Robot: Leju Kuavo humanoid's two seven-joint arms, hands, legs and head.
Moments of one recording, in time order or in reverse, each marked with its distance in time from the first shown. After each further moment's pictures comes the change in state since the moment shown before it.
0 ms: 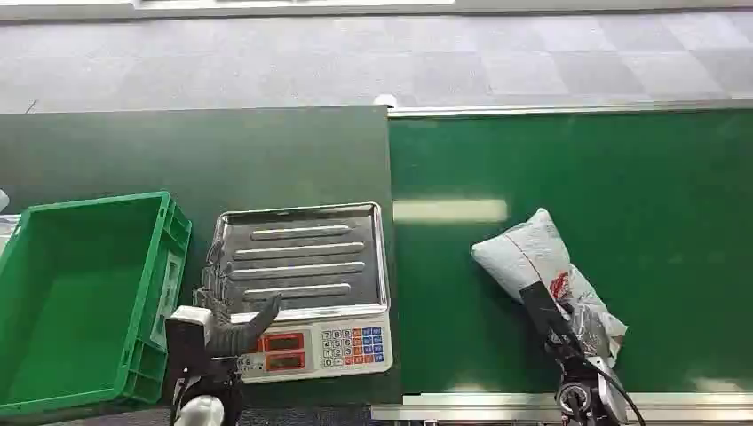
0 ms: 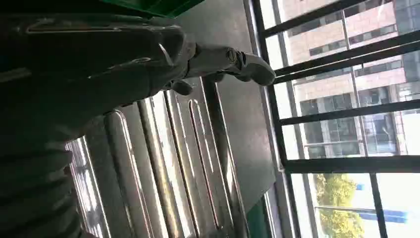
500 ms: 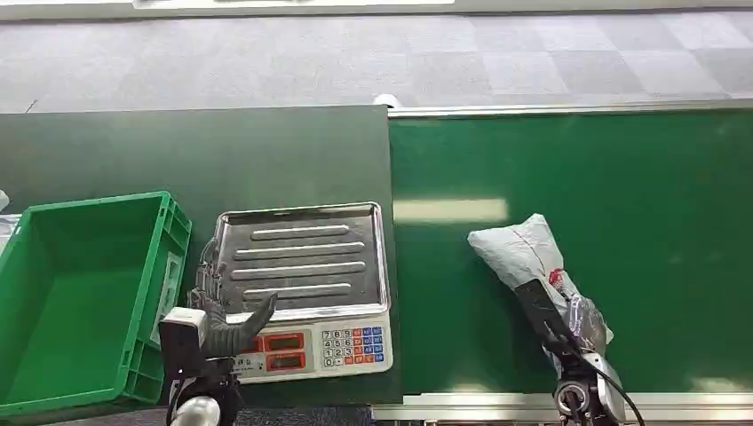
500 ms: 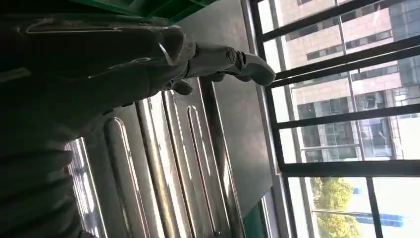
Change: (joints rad) left arm 0.008 0.000 0.012 -0.016 0.002 -0.001 -0.007; right arm 0.014 0.003 0.024 -0.053 -0.010 -0.021 -0.051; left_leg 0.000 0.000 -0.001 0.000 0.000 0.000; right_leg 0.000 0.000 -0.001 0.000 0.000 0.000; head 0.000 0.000
